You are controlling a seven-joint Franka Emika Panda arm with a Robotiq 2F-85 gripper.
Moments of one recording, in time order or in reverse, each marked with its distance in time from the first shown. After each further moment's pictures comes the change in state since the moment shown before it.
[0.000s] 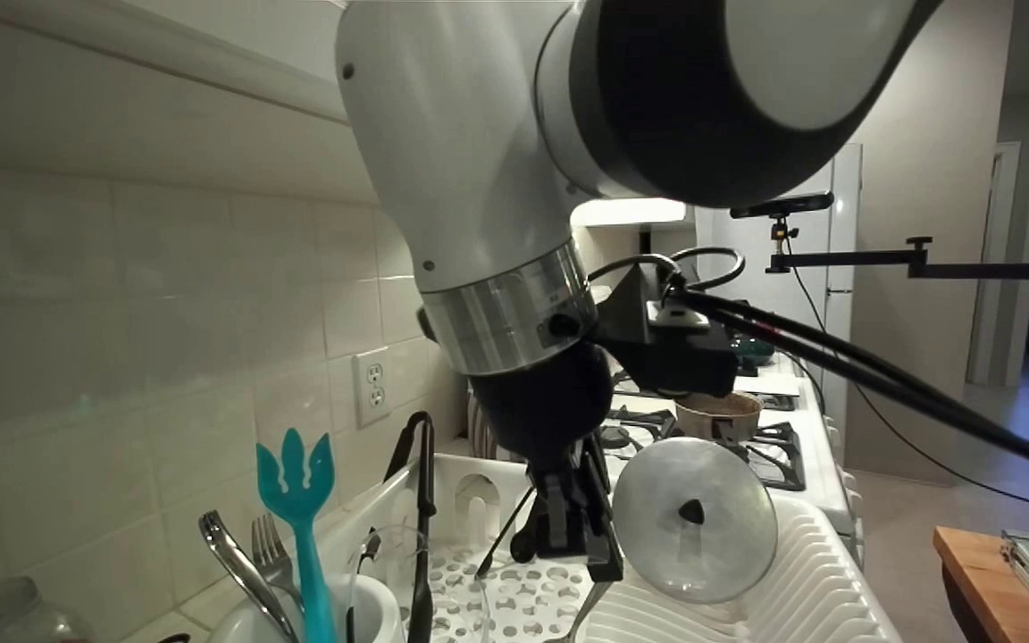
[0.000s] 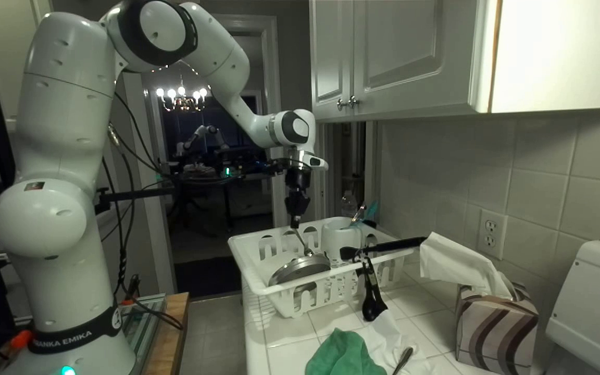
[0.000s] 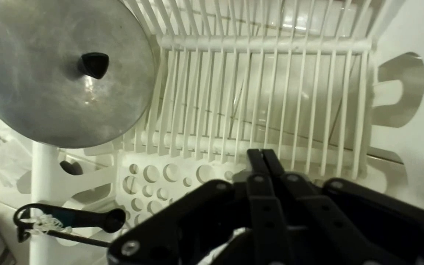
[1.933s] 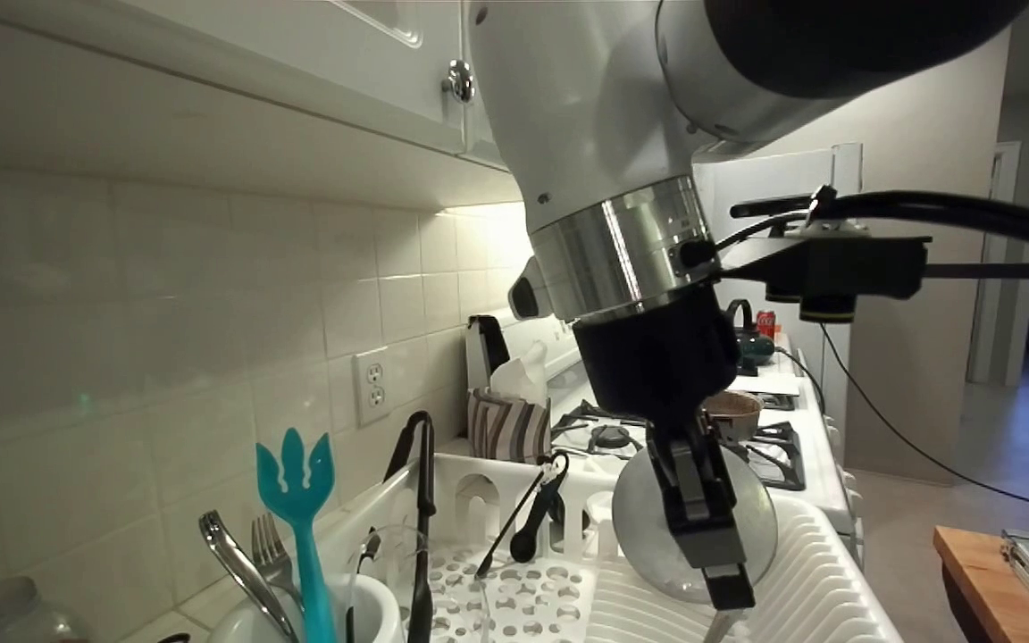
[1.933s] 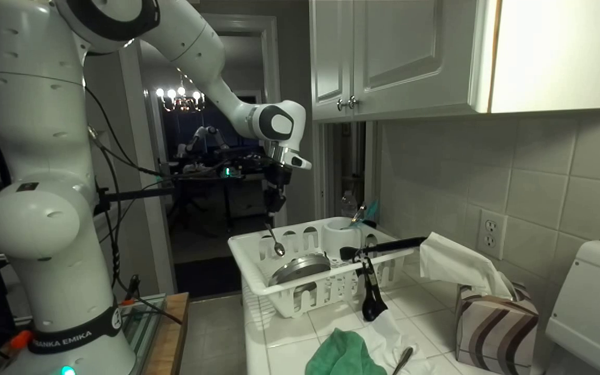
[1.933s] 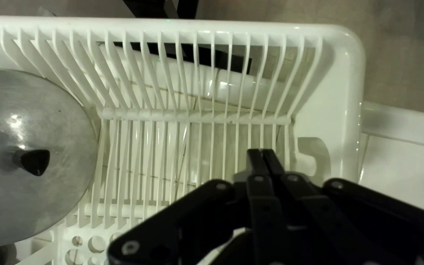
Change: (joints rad) arm -0.065 -0.199 0.062 -0.218 0.270 0.055 -0.110
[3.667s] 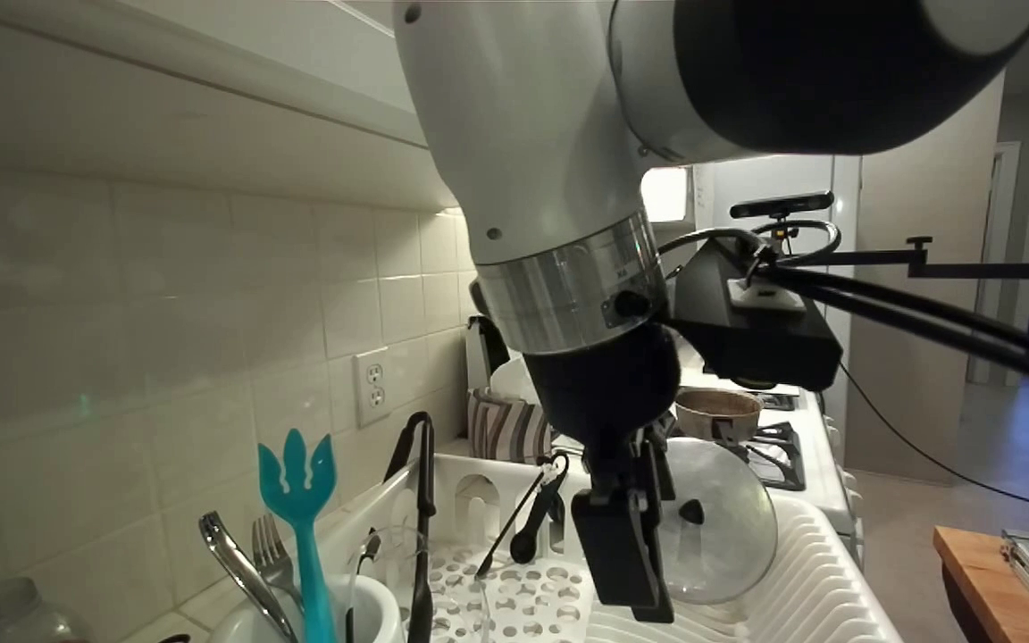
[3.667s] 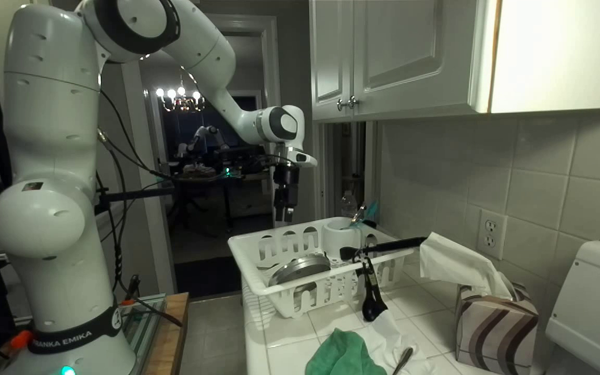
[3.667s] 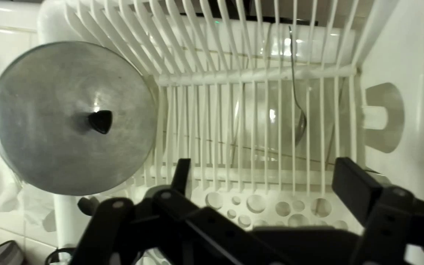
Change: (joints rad) arm 0.051 0.100 -0.015 0.117 -0.260 -0.065 0.257
